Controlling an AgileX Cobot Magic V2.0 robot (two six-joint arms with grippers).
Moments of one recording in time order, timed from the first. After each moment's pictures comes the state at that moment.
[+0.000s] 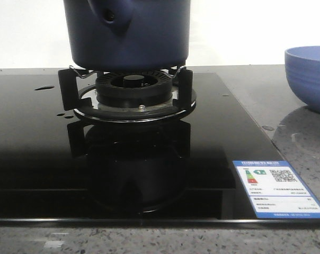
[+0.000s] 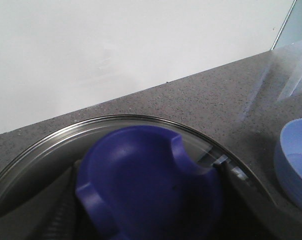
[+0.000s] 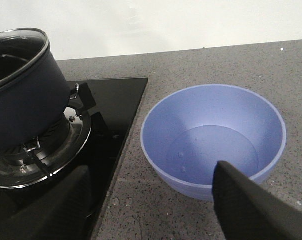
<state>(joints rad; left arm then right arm) -0.56 1.49 -1.22 -0.68 0.18 0.59 0.05 0.49 -0.59 0.32 0.52 -0.16</state>
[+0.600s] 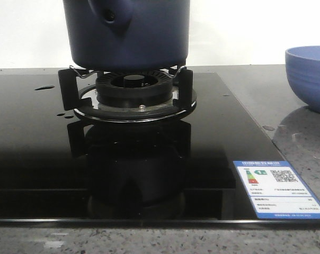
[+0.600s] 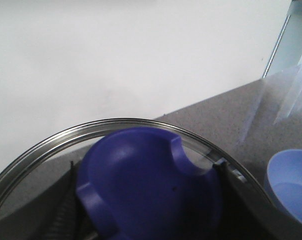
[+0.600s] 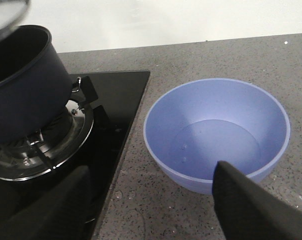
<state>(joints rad) -0.54 1.43 -1.30 -0.66 0.21 0.59 0.05 0.51 -0.64 0.32 0.58 -0.16</state>
